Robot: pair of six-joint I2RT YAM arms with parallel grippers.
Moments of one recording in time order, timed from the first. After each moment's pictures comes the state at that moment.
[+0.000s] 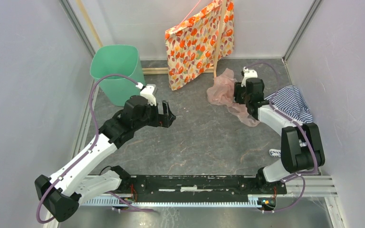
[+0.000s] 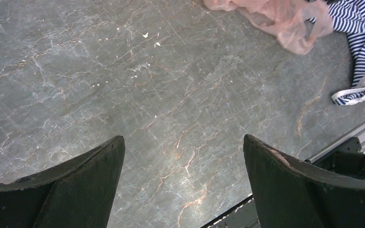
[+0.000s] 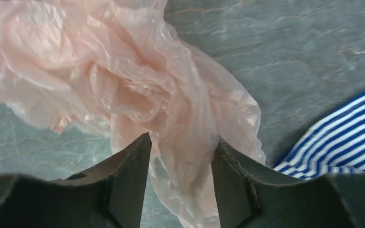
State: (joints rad) left arm -0.64 0.96 0.91 -0.50 -0.02 -0.43; right arm 0.17 1.52 0.87 0.09 0.08 0.09
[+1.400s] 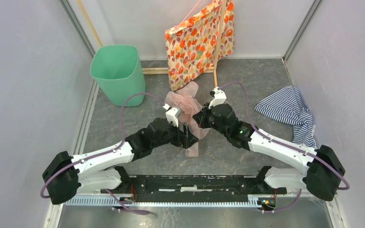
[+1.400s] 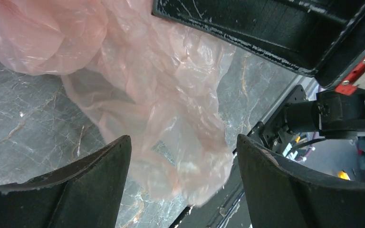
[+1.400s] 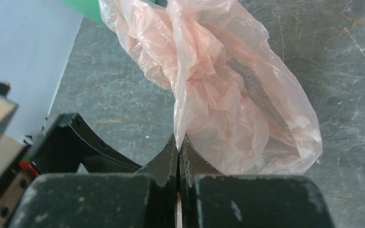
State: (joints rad) left arm -0.91 1.08 0.57 0.07 0.07 -0.61; right arm 0.86 1.20 0.76 0.04 0.19 0.62
